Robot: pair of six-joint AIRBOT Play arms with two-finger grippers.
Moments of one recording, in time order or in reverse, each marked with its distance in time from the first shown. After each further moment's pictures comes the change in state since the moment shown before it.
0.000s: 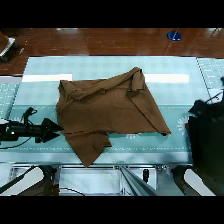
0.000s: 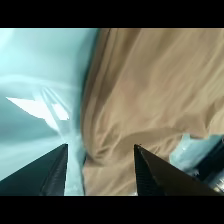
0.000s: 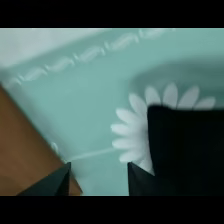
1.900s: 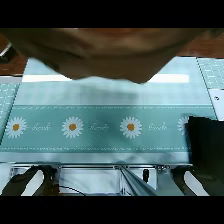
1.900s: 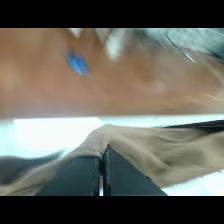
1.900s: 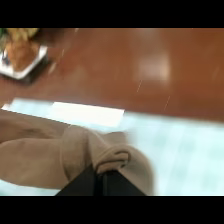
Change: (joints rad) left arm -0.304 0.336 1.065 -0.184 0.190 -0.074; right arm 0.217 0.126 0.807 0.469 -0.051 -0.180
